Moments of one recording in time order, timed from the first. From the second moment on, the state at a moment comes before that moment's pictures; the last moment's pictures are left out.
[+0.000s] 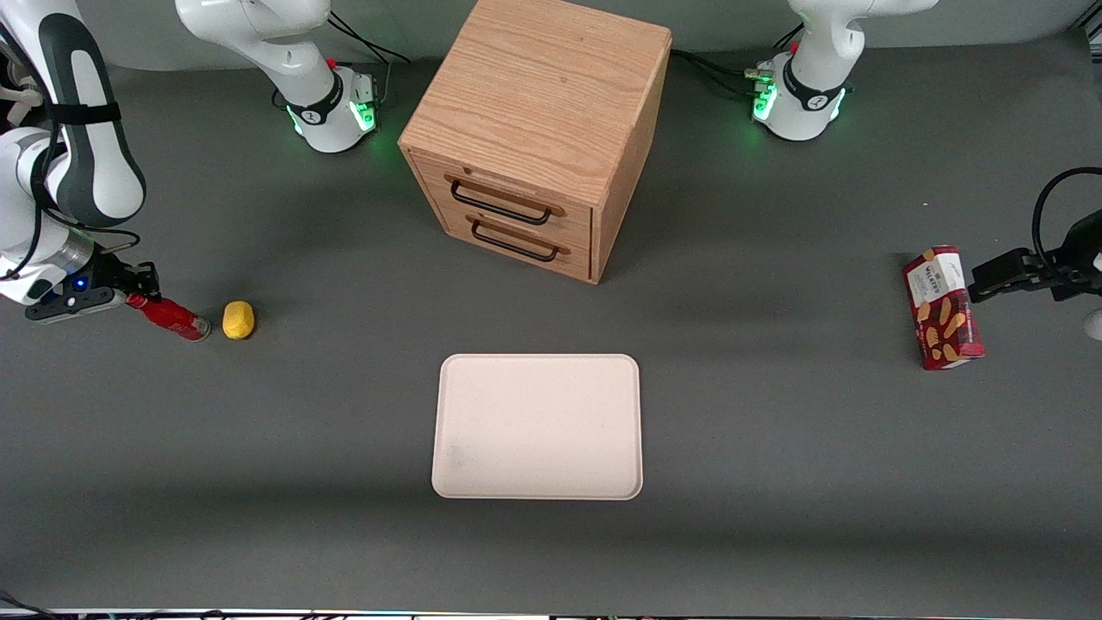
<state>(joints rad) 0.12 0.08 -0.54 -2.29 -0.01 2.38 -0.70</state>
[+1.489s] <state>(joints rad) 0.19 0.55 0.06 -1.03 0.03 1.63 -0.04</state>
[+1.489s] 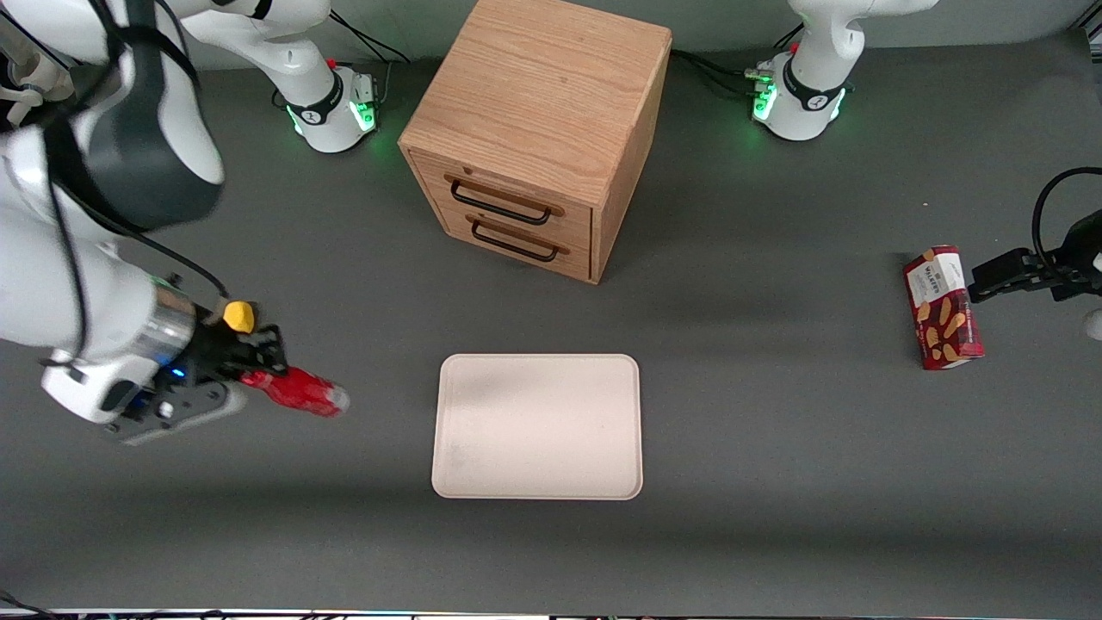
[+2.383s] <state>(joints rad) 0.32 0.88 0.10 -1.00 -0.02 1.98 0.11</state>
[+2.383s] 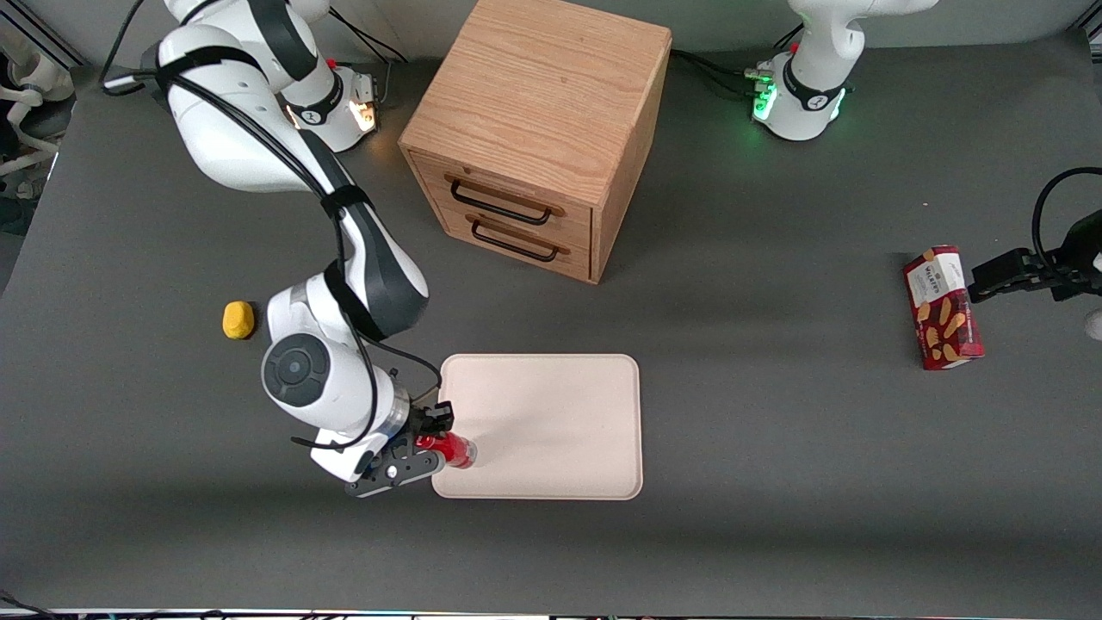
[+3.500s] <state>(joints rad) 0.33 0.90 0.10 -0.99 -0.04 2.03 0.13</state>
